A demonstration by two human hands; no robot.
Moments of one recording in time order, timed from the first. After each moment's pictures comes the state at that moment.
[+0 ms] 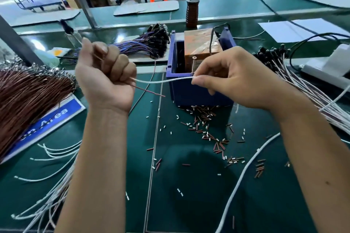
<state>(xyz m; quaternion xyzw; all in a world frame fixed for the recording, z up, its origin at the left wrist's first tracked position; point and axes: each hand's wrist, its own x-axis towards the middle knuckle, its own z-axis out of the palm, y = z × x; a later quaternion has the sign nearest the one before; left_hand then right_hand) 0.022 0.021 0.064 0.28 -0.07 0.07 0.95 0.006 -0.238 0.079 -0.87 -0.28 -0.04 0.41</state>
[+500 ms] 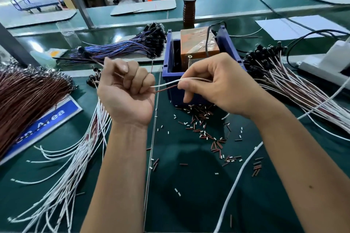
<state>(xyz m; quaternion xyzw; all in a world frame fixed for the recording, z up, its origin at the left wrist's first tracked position) 0.007 -0.019 0.044 0.22 -0.08 0.06 0.97 0.001 -0.221 0.064 -0.82 -0.25 0.00 0.51</state>
